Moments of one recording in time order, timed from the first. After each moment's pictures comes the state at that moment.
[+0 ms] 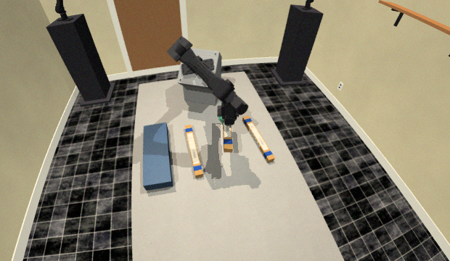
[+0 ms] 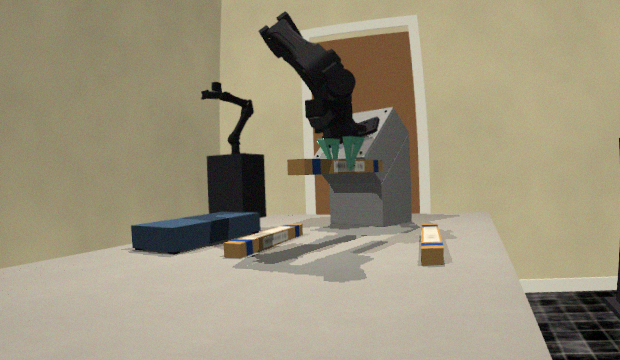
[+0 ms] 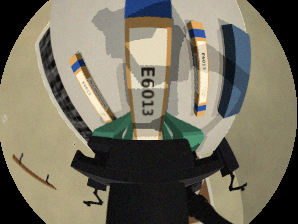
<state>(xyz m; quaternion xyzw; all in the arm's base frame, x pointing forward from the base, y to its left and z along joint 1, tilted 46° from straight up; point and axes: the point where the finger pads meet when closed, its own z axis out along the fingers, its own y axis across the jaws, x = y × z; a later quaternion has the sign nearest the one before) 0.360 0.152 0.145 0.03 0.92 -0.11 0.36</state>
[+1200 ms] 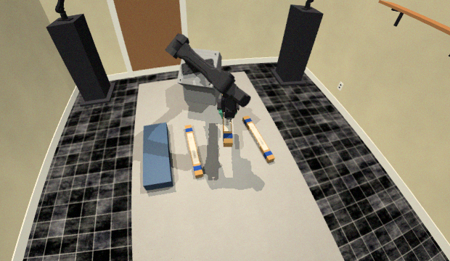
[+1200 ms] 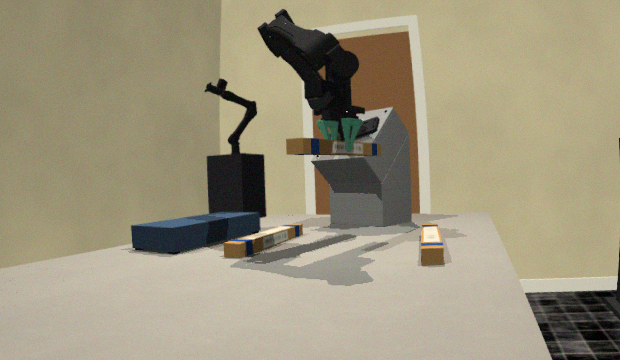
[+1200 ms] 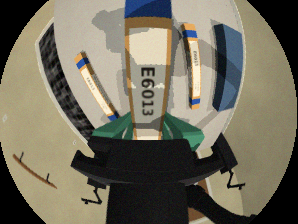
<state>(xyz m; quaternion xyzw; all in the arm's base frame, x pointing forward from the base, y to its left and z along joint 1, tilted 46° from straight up) 0.330 0.158 0.173 0.03 0.92 -0.12 0.36</state>
